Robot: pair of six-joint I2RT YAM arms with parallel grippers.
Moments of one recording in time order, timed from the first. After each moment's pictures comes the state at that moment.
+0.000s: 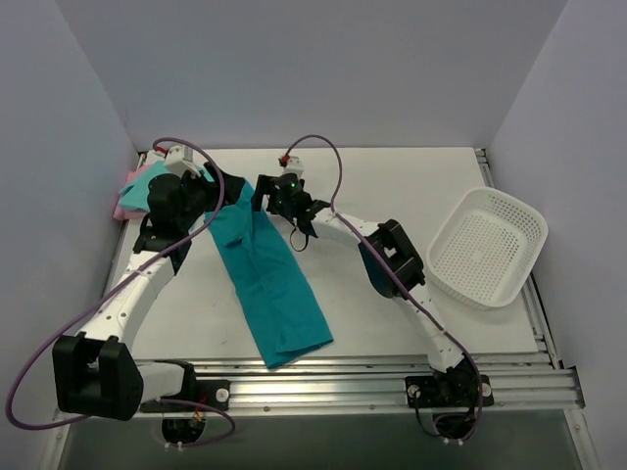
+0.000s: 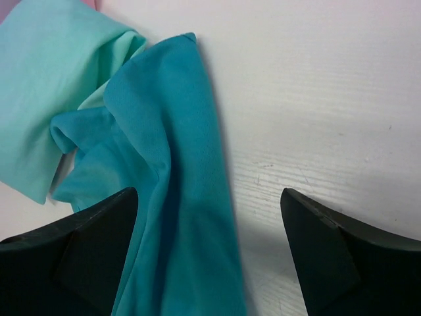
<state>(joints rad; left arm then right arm) -0.16 1.25 0.97 0.13 0.19 -0.53 0.71 2.47 1.91 0.12 0.12 0.60</state>
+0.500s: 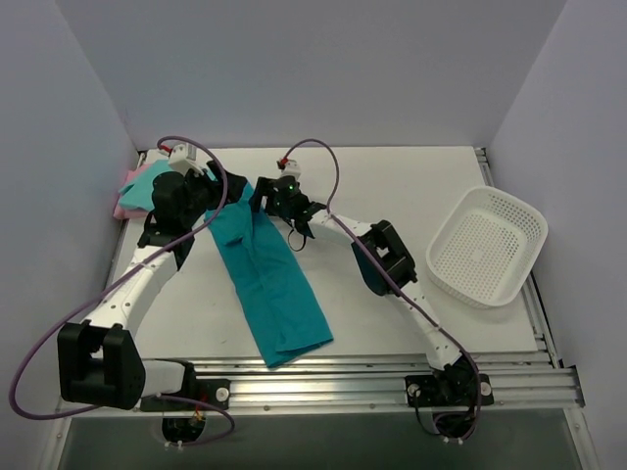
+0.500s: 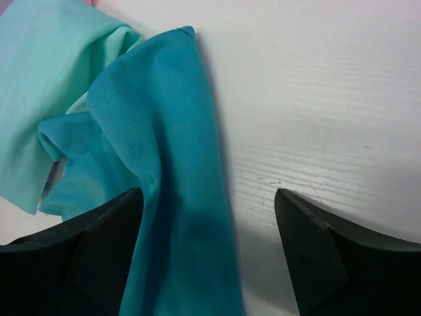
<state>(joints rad) -0.16 1.30 0.97 0.17 0.20 -0.53 0.70 2.56 2.00 0.14 0.09 0.63</state>
